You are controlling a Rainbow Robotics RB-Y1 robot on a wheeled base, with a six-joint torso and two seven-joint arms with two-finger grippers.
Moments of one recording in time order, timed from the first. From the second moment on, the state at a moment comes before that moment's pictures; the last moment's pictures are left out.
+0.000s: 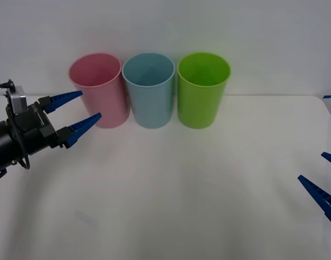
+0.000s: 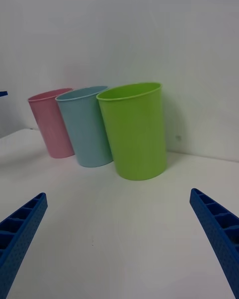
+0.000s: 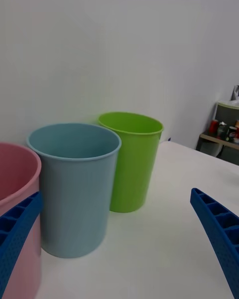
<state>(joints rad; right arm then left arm) 0.35 -0.40 -0.52 -1.66 0.96 -1.22 0.00 -0.17 0.45 0.31 -1.53 -1.19 -1.16 0.21</state>
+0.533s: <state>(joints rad) 0.35 -0.40 -0.52 -1.66 0.96 -1.22 0.00 0.02 0.47 0.45 -1.70 -1.27 -1.32 0.18</state>
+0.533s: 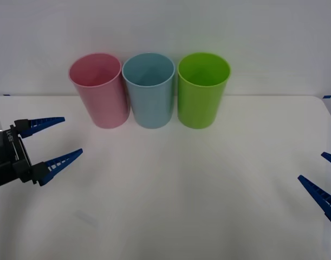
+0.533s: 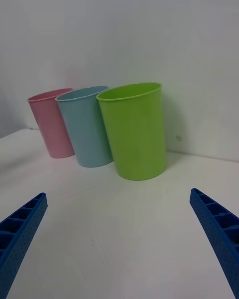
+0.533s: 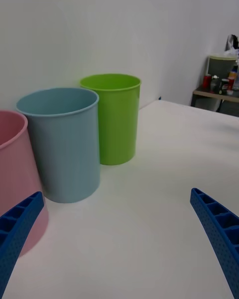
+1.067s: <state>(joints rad) 0.35 -0.40 -0.52 -1.66 0.96 -1.22 0.00 0.24 0.52 0.53 -1.85 -1.27 -1.32 0.18</state>
